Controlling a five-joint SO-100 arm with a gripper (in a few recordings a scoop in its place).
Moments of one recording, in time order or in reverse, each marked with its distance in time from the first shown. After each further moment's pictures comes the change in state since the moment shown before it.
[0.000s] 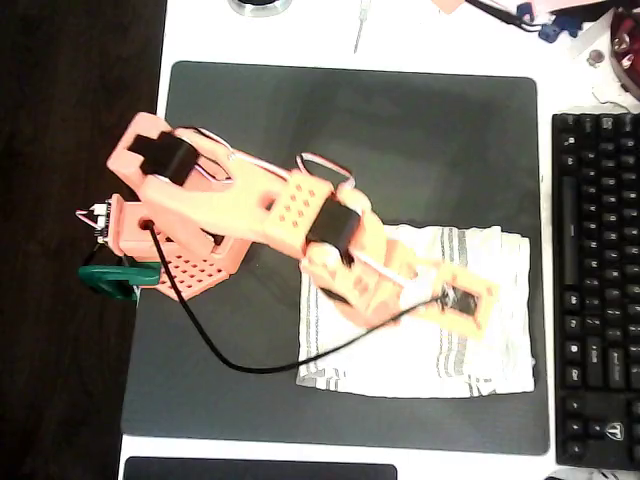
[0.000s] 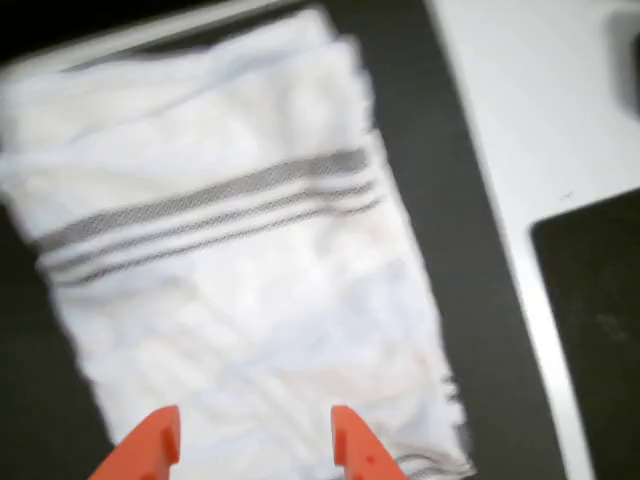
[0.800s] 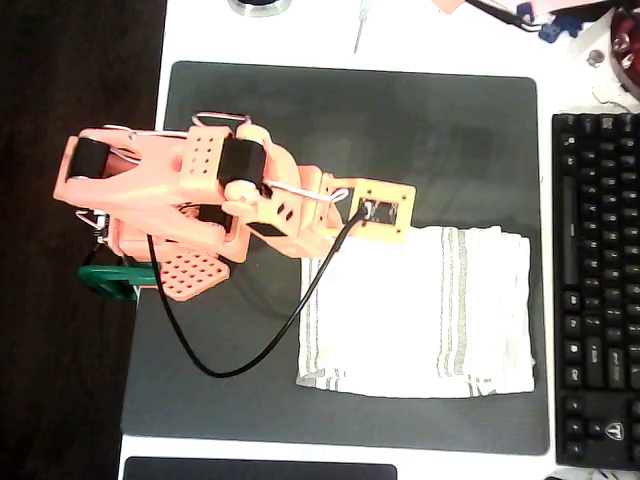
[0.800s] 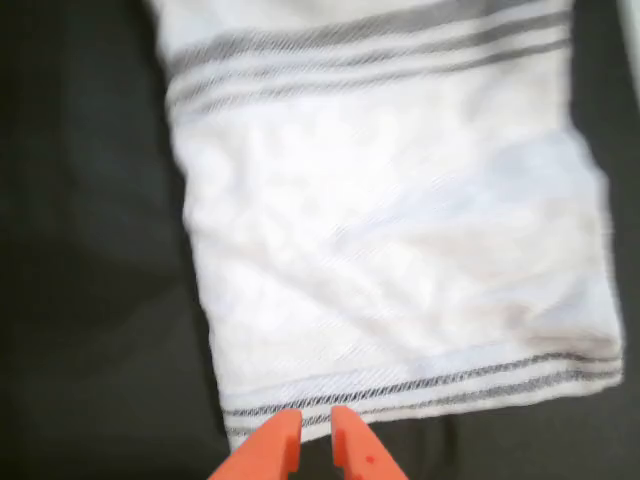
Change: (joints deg) arm -12.0 42.5 33.8 4.0 9.0
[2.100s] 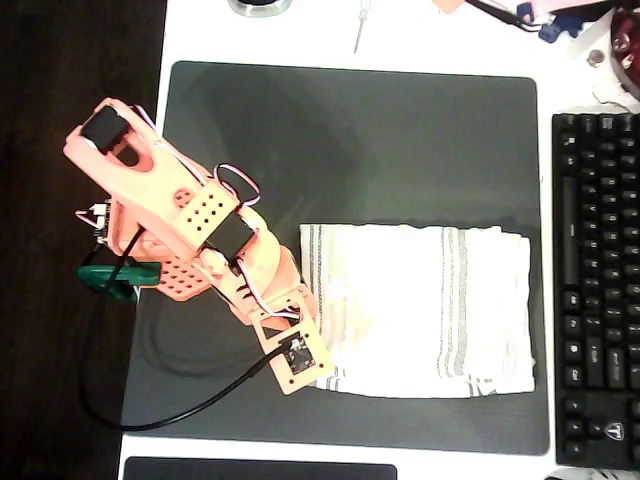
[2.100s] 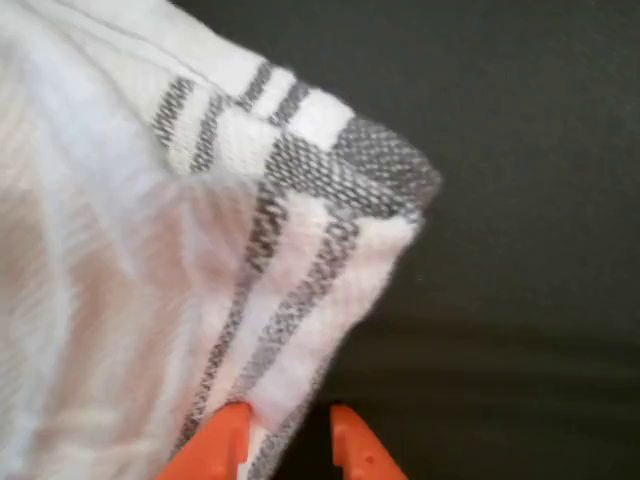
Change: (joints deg) arm 27.7 -2.9 31.8 -28.4 22.8
